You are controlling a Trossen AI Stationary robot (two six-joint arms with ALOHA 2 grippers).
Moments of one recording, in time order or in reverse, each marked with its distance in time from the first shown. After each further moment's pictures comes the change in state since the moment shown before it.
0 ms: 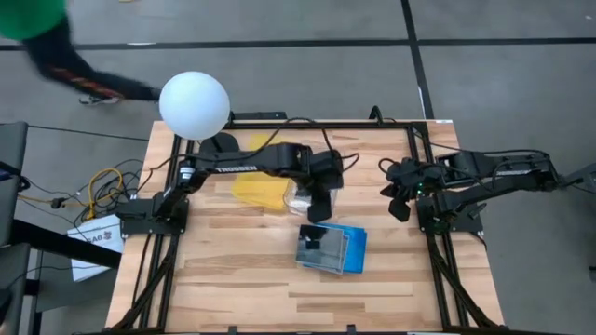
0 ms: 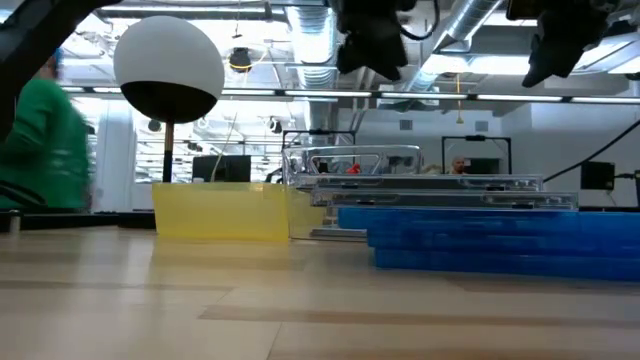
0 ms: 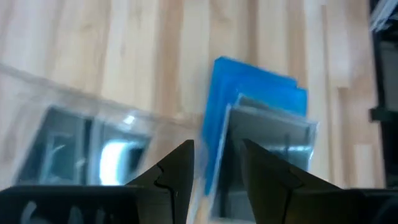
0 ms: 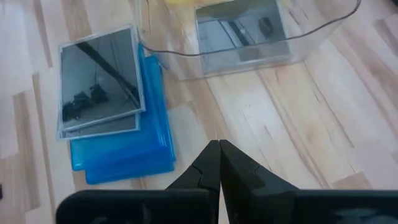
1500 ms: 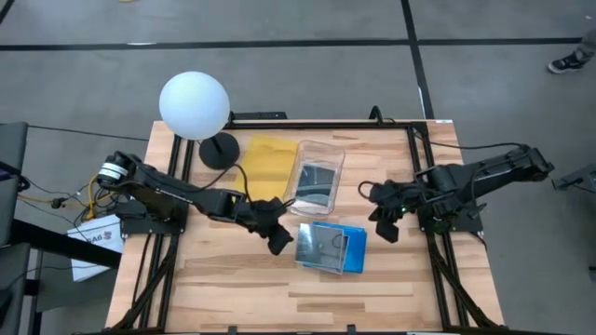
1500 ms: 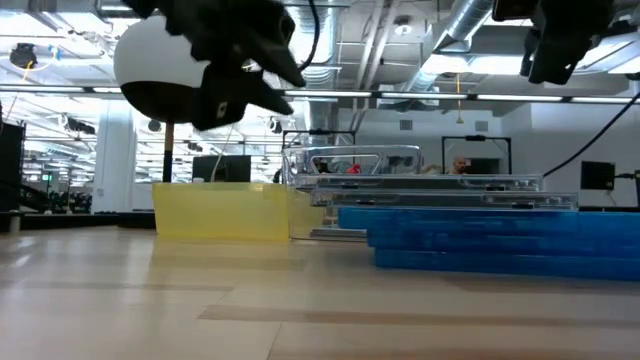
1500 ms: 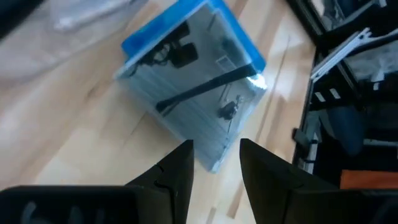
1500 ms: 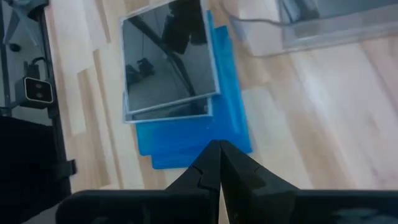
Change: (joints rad) left arm -0.237 -0.626 -1.293 0.974 -0.134 -0.832; right arm 0.160 0.202 0.002 0.155 -0.137 0.181
